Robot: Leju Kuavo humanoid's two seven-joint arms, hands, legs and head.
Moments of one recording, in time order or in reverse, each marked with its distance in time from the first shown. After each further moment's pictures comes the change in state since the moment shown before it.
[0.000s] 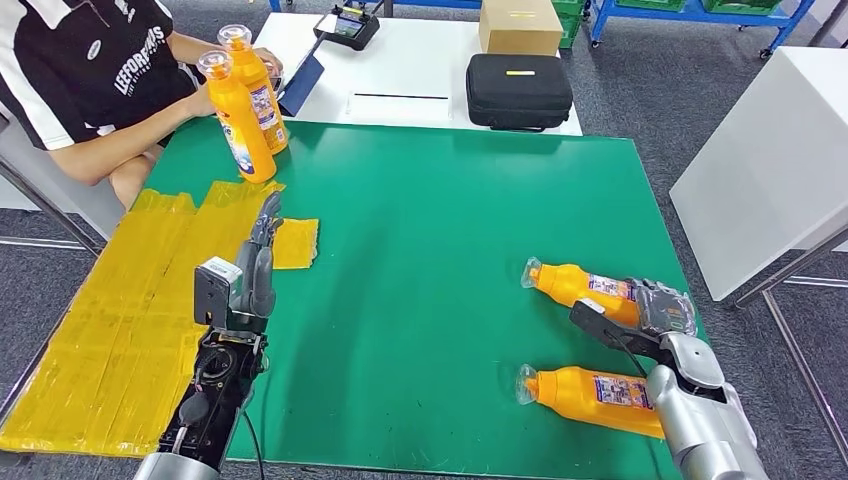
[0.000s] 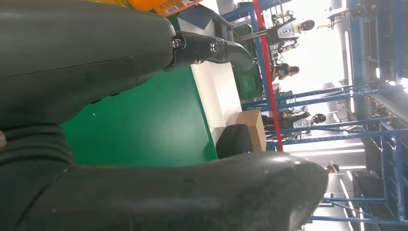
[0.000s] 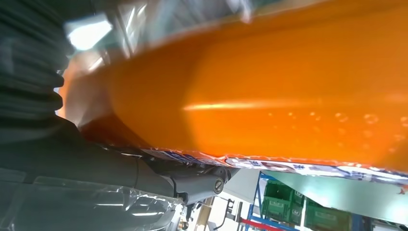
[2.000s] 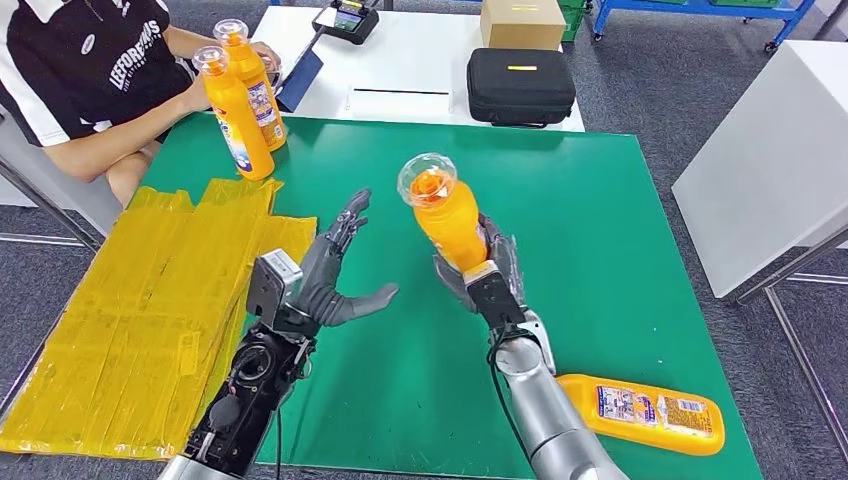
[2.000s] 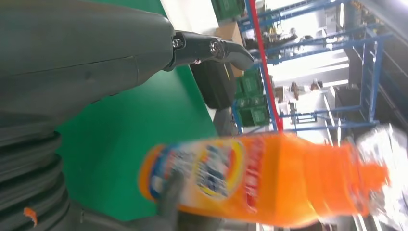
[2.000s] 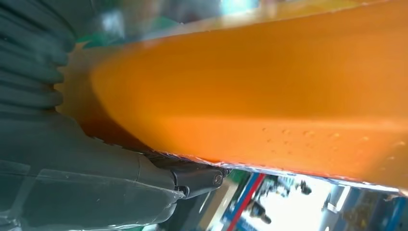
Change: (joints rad) left arm -0.009 -0.040 -0.255 -0.130 0.091 -0.144 0.161; right arm -0.057 0.451 0.248 -0.152 -0.857 -0.144 -0.568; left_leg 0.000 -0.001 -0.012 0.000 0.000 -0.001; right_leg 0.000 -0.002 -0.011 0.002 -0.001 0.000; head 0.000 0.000
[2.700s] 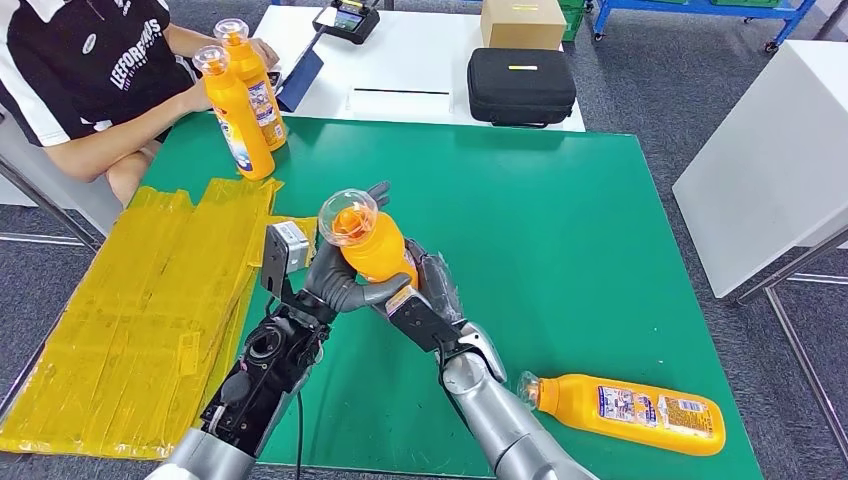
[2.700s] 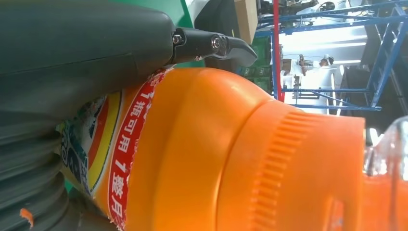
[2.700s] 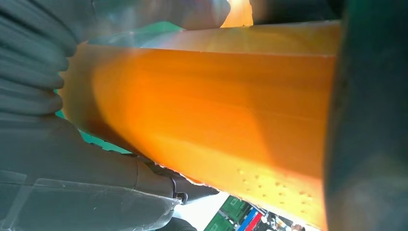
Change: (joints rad) left arm -0.088 -0.024 -0.017 0.141 0.163 -0.095 0.053; right arm -0.032 0.082 0.175 0.146 0.046 0.013 0.008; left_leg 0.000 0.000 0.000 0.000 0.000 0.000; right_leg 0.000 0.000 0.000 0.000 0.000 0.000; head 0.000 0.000
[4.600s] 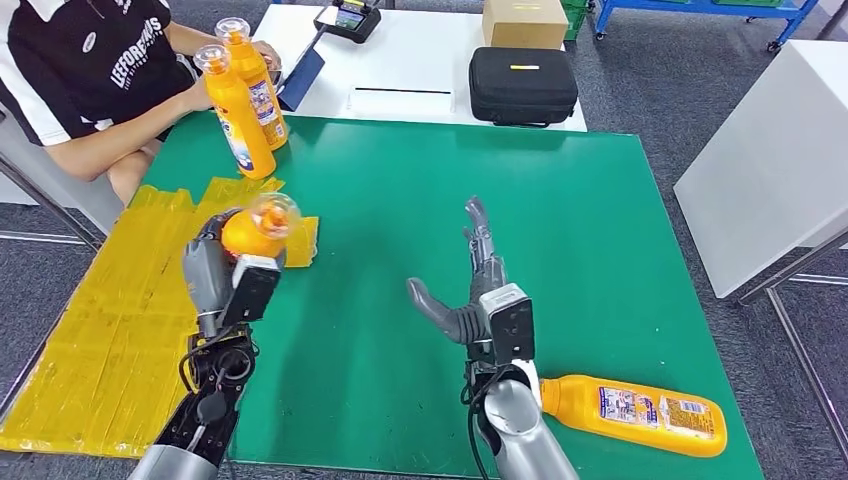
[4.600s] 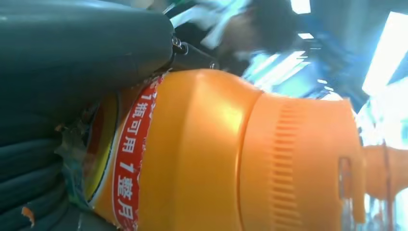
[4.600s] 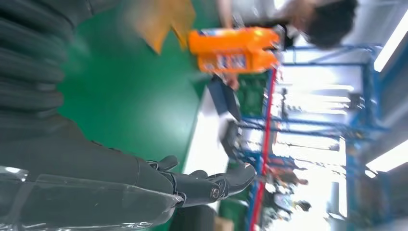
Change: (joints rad) left arm 0.072 0.087 0.207 0.052 -0.703 1.022 -0.088; right arm 0.273 -0.096 0.072 -0.660 -0.370 -0.020 0.196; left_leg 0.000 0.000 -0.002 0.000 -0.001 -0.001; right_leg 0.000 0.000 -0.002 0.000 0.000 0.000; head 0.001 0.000
